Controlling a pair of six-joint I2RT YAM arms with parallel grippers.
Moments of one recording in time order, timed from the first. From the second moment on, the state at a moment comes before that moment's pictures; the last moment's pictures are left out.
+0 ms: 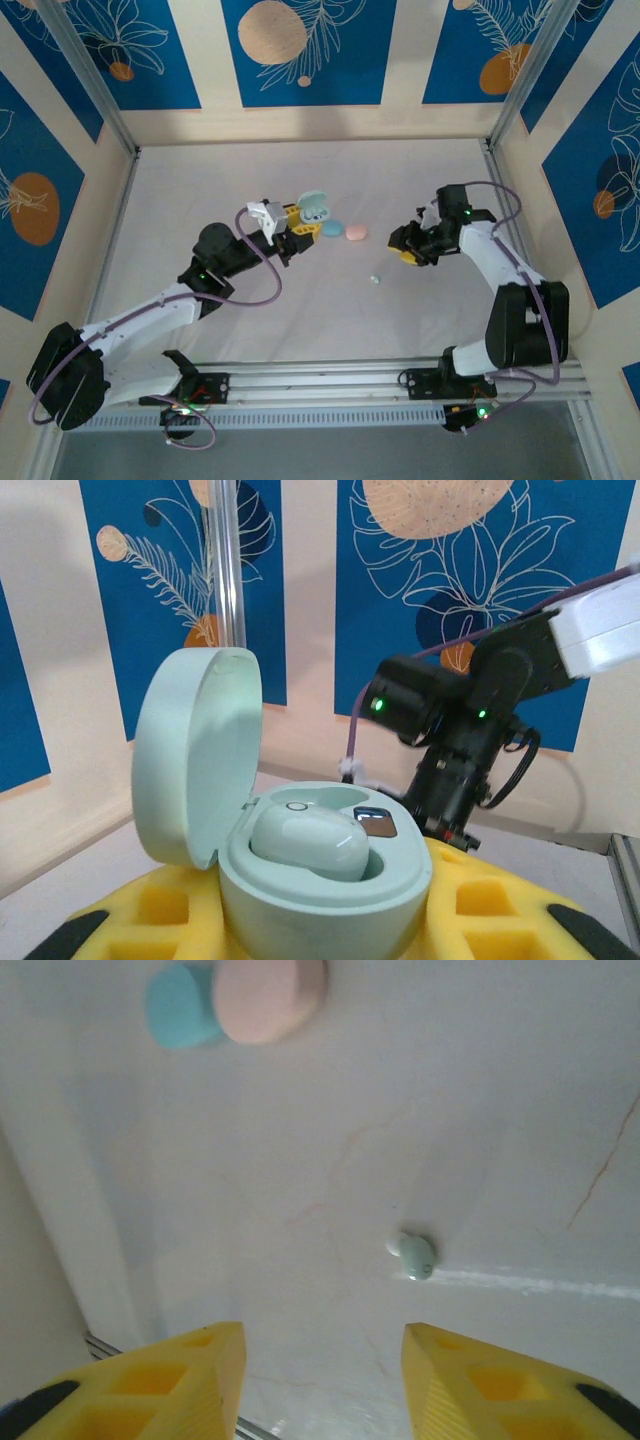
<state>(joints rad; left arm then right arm) -0.72 1.13 0.67 0.63 0.35 -0.06 0.06 1.45 0.98 -0.81 -0.59 0.47</state>
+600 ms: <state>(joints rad) -0.72 1.13 0.67 0.61 0.35 -0.06 0.24 1.78 1.05 -0.83 -0.49 0.41</state>
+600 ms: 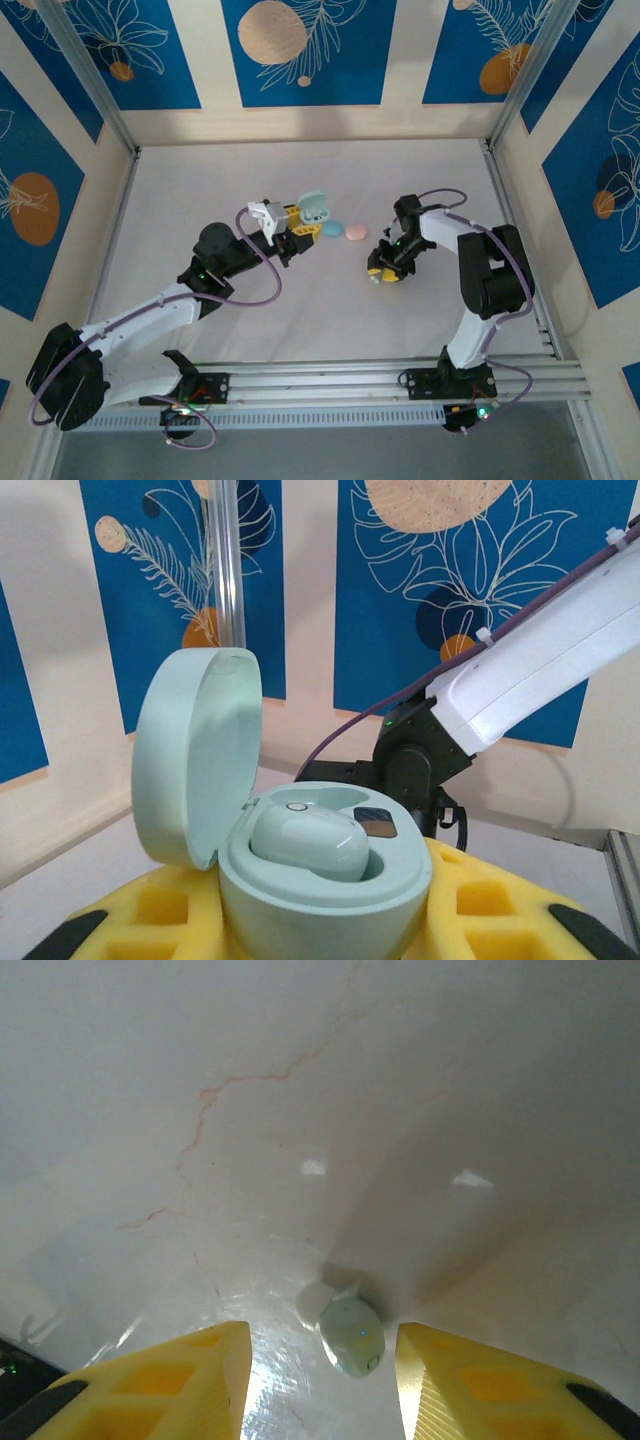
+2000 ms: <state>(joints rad) -0.72 1.08 0.67 0.58 0.32 -0.06 0.38 1.96 1.29 -0.85 -0.46 0.31</state>
